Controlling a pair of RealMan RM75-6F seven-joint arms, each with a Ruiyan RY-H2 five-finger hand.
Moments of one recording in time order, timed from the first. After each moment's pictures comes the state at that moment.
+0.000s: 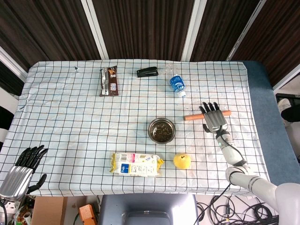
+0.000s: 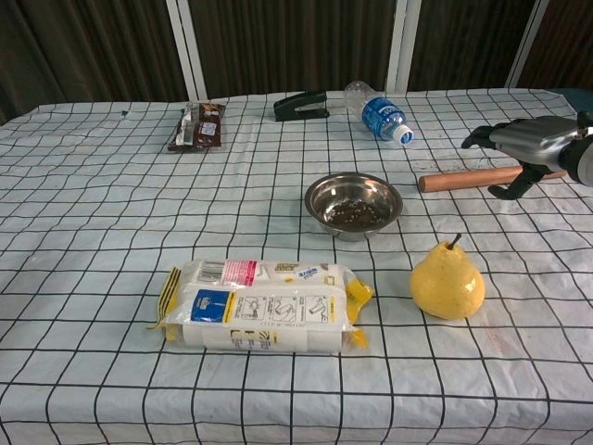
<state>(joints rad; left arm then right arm) -0.11 -1.10 0.06 -1.55 1.69 1.50 -0.05 0.71 -1.64 0.24 -0.90 -1.13 0.71 -0.38</state>
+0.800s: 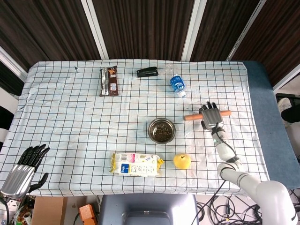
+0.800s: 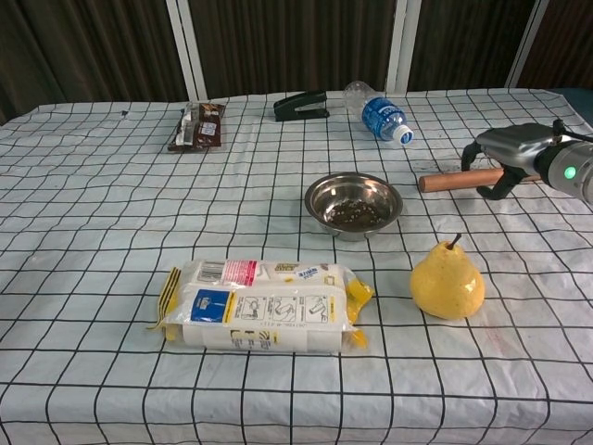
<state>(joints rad) -0.12 -1.10 0.06 -1.56 1.68 1.48 -0.05 0.78 -1.79 0.24 -0.66 -1.12 0.68 -0.26</state>
